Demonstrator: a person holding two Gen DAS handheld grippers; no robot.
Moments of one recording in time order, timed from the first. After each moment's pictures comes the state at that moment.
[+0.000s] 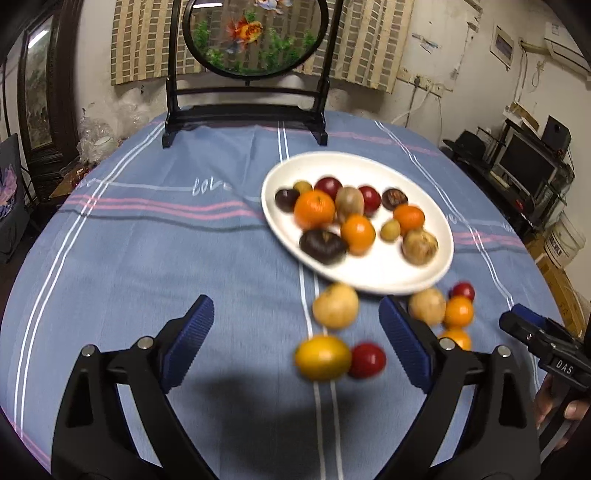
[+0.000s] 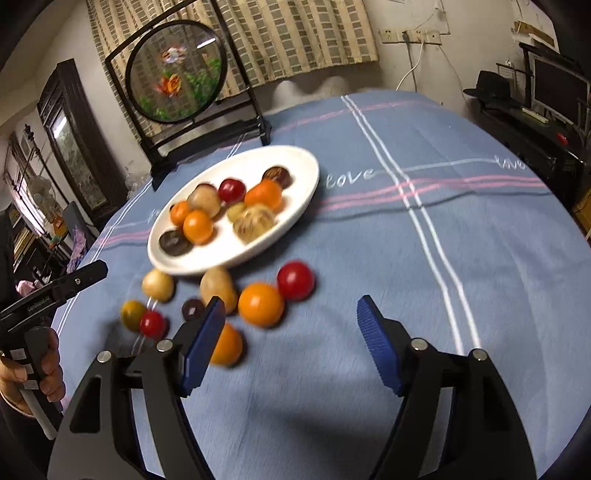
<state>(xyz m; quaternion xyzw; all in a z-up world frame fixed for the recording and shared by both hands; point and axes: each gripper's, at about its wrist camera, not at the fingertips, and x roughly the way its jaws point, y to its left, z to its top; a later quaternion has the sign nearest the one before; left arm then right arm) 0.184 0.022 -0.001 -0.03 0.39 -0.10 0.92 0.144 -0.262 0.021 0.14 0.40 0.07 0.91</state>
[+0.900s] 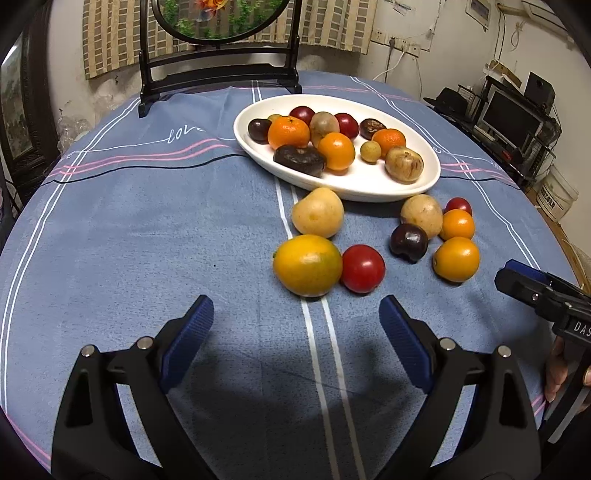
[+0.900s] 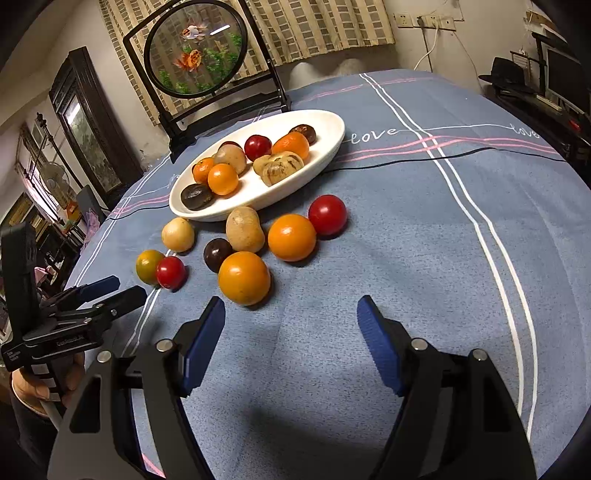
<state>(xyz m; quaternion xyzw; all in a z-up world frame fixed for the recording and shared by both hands) 0.154 0.013 -0.045 0.01 0.43 -0.13 0.89 0.119 -0.246 -0.003 0.14 0.41 0.10 0.90</state>
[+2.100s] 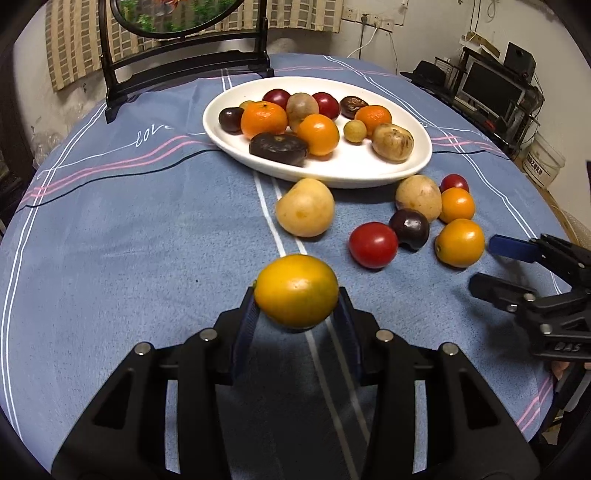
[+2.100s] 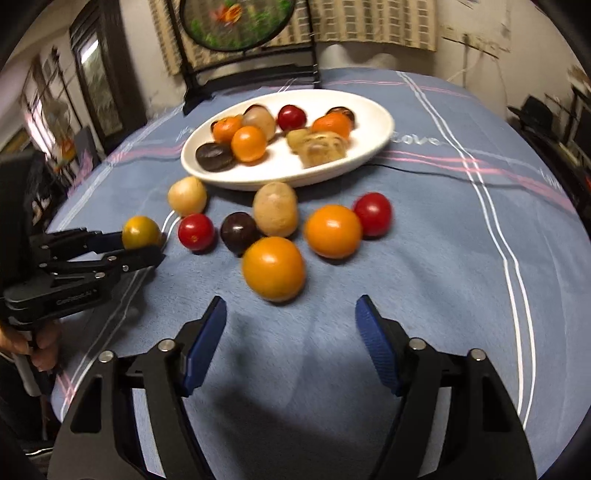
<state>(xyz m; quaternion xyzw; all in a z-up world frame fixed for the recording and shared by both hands) 0.174 0.005 -0.055 0.05 0.45 -0.18 0.87 0.148 -0.190 -0.004 0.01 0.46 0.12 0.88</state>
